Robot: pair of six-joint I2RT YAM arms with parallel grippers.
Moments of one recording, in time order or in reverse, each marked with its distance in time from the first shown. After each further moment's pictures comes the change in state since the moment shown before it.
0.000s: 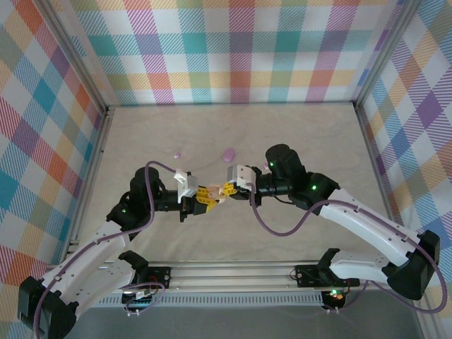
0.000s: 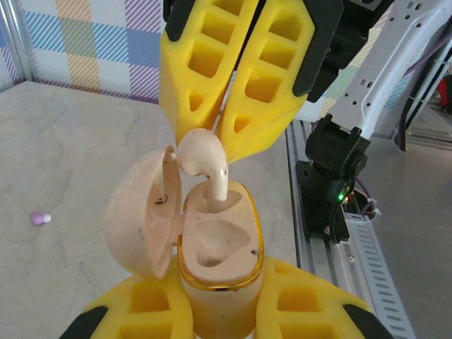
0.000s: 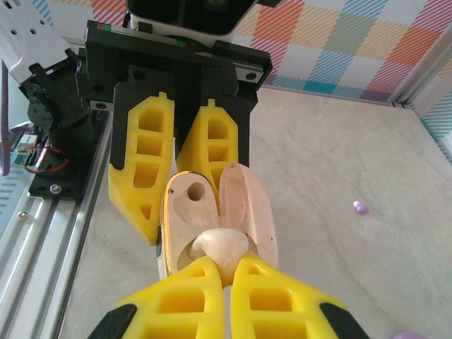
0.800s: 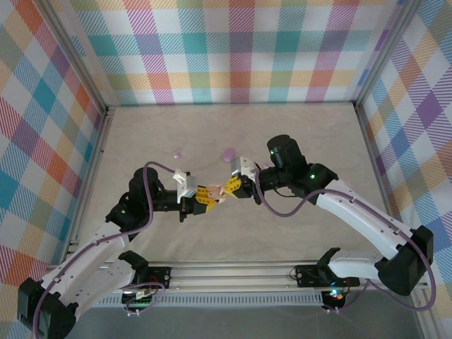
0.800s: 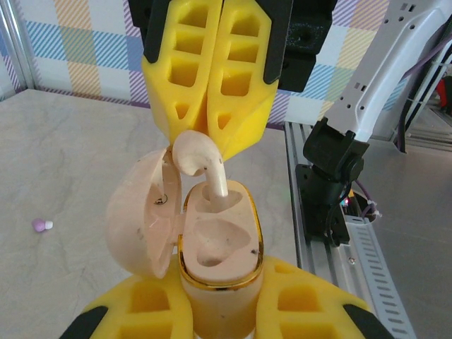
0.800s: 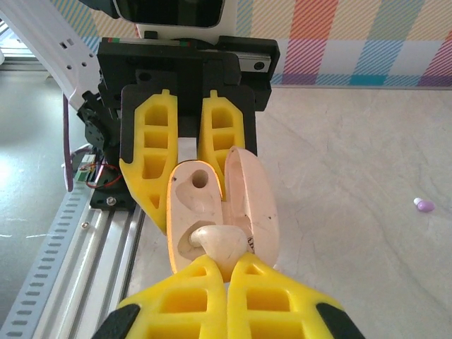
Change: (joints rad) left arm 0.000 -0.010 0.000 0.008 0.002 0.000; right arm -0.096 0.069 0.056 -0.082 -0.217 0.044
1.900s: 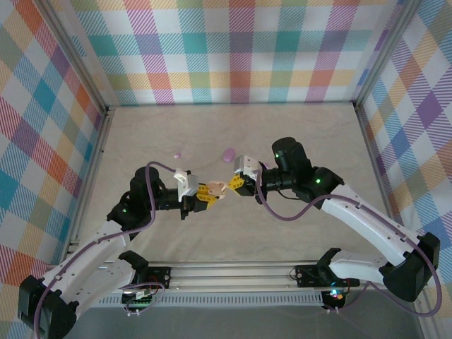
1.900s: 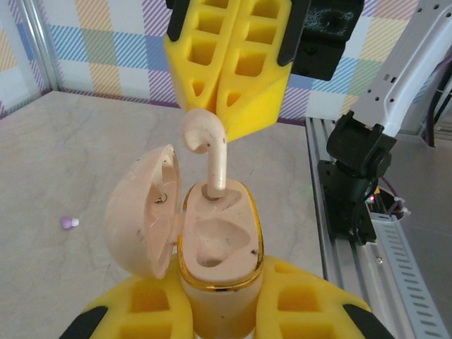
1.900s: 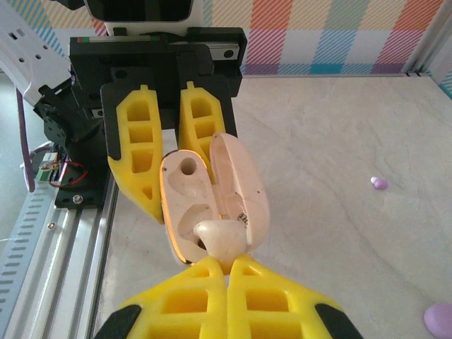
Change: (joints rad) left arm 0.000 0.017 0.000 0.013 -0.060 0.046; right arm 0.010 -0.063 -0.034 0.029 0.131 0.042
